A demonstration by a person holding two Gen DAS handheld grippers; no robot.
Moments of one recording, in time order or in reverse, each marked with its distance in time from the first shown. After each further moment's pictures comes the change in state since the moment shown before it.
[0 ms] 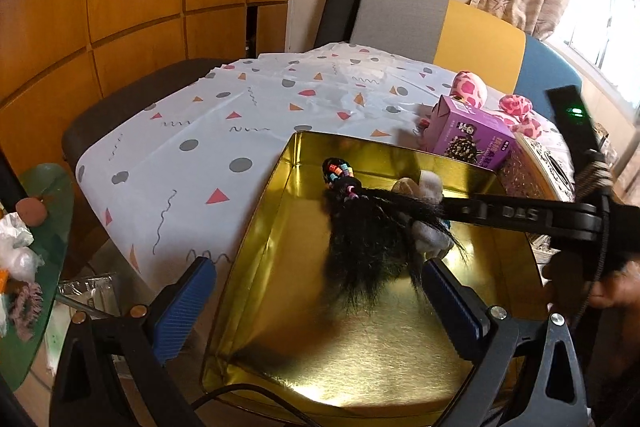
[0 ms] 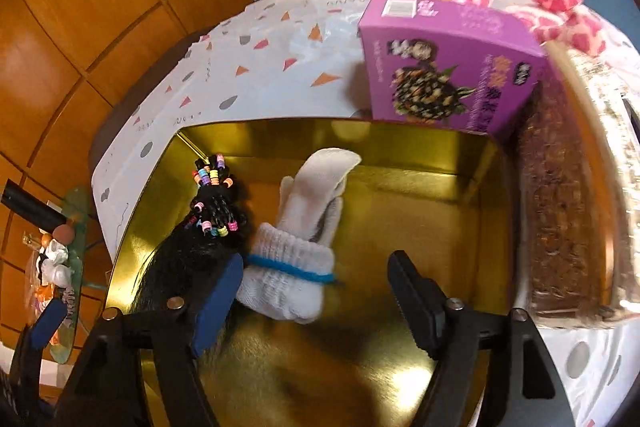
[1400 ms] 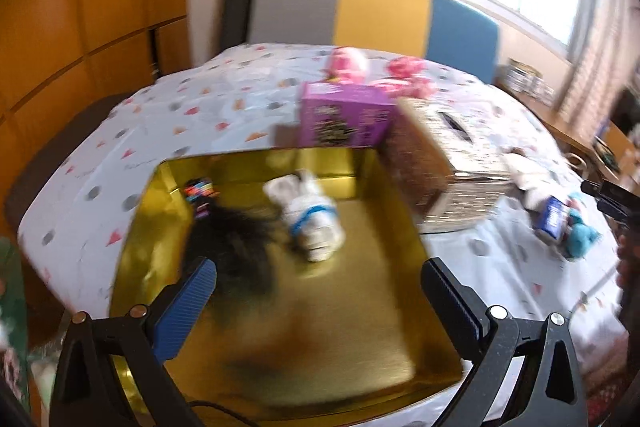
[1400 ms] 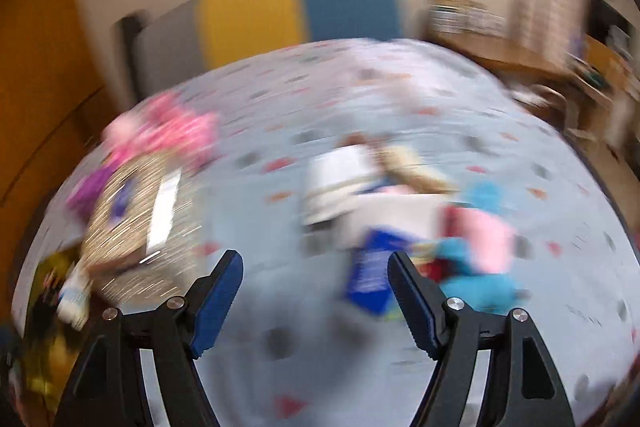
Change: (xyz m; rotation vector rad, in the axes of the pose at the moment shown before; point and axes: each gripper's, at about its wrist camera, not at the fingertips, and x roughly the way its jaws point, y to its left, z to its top) left arm -0.015 -0.115 0.005 0.265 0.023 -0.222; right arm -0.227 -0.278 -0.128 0.465 -0.394 -0.479
